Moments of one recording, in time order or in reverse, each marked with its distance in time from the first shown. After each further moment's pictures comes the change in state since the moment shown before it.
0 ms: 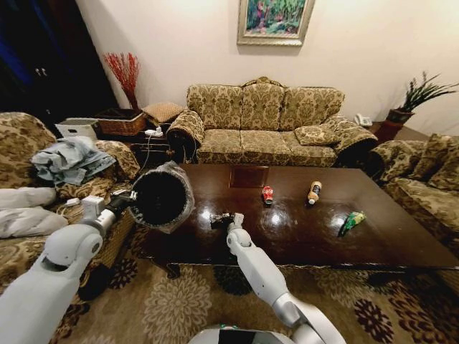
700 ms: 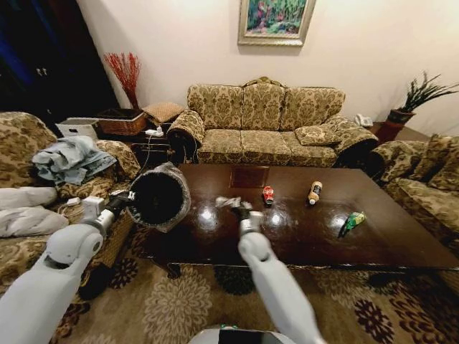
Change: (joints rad) left arm -0.028 0.037 0.034 0.077 0.032 -0.035 0.006; right arm -0.332 -0.264 0.271 0.822 -0.169 0.063 -0.087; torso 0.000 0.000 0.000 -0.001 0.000
